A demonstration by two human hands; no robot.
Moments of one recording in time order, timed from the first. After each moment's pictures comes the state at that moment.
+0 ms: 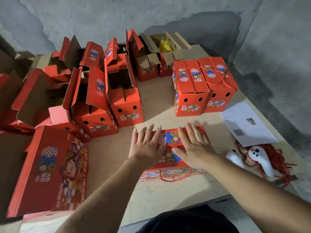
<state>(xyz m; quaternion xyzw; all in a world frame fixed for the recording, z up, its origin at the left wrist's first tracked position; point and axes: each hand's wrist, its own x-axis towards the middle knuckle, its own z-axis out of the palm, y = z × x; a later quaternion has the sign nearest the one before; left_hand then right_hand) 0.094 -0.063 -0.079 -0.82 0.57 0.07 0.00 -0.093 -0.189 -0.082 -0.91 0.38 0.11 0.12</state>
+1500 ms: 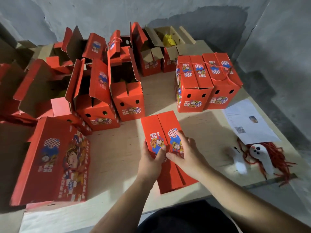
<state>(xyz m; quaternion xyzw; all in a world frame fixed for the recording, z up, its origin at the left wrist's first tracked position) 0.032 -0.021 -0.092 -0.67 0.15 0.40 -0.61 -0.093 -0.129 -0.080 -0.81 0.43 -0.09 0.39</state>
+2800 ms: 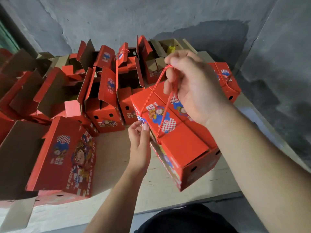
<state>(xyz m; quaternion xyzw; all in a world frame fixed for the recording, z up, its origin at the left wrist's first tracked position) 0.044 -0.014 -0.013 -0.60 0.21 0.28 -0.72 -0.037 -0.144 0.166 -0.59 0.12 -0.34 0.72</state>
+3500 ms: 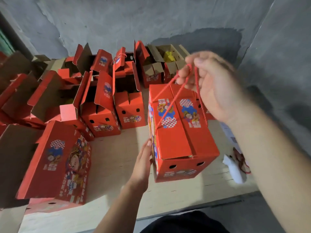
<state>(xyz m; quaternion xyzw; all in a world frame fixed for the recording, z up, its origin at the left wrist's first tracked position) 0.034 -0.009 -0.049 -0.60 0.19 0.45 -0.63 -0.070 -0.180 0.180 -0.64 0.16 -0.36 0.65</state>
